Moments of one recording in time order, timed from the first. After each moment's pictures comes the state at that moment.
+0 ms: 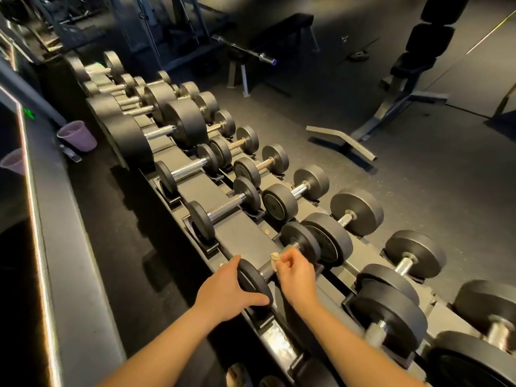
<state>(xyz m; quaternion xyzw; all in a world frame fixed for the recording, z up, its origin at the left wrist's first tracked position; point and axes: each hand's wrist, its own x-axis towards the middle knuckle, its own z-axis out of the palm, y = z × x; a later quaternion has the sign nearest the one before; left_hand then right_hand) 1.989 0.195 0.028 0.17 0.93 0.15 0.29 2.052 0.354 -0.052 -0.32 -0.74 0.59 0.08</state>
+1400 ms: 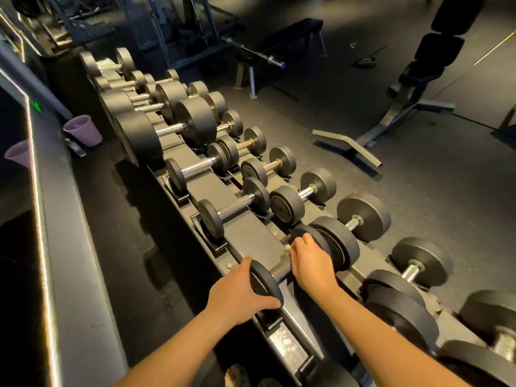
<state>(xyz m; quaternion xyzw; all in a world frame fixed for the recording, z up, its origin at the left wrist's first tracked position) 1.995 0.193 0.030 0.19 0.93 0.14 0.27 2.024 0.387 -0.054 -0.18 -0.96 0.20 0.03</state>
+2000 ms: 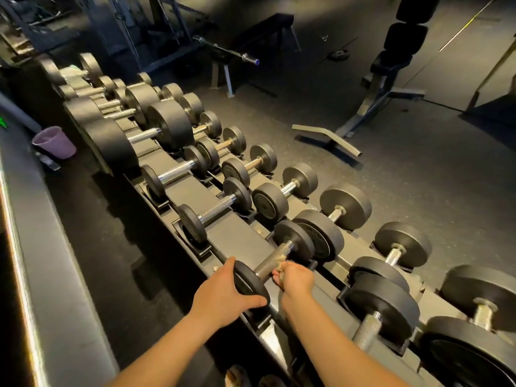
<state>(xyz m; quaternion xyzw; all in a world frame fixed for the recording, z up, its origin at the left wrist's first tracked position) 1.994 0.194 0.028 0.19 0.93 0.16 0.26 2.035 0.343 -0.056 -0.59 -0.31 0.74 0.09</state>
